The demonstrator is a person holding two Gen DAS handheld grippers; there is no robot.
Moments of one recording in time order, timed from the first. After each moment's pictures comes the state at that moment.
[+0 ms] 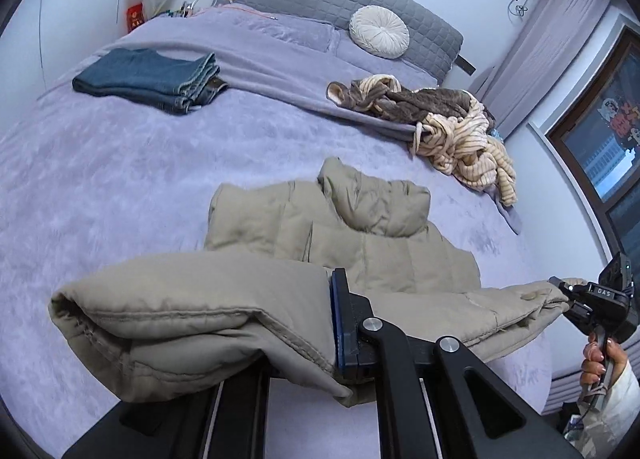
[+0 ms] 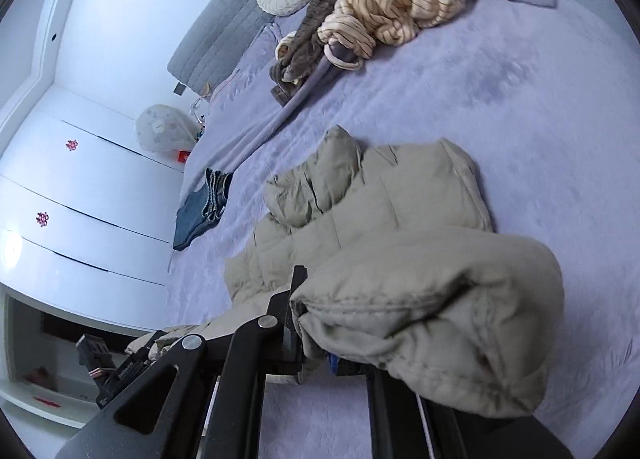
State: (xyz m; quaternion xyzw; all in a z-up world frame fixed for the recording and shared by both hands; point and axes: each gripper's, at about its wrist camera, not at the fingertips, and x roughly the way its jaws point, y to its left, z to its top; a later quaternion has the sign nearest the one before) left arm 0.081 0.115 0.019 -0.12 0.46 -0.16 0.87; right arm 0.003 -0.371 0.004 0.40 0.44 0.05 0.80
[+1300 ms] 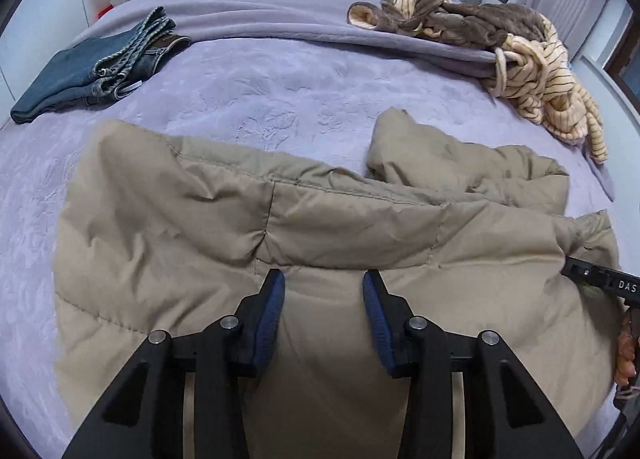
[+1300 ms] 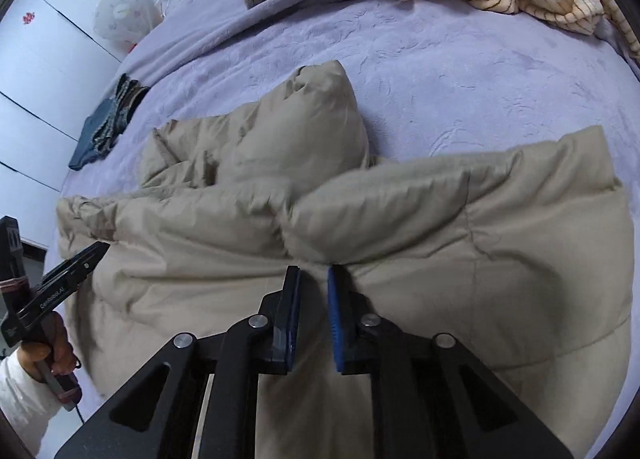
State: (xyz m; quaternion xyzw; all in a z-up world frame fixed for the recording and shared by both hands) left arm 0.273 0.006 -0.169 0.00 0.52 -0.11 0.84; right arm 0.207 -0.318 -0.159 0.19 0.56 0.05 0.80
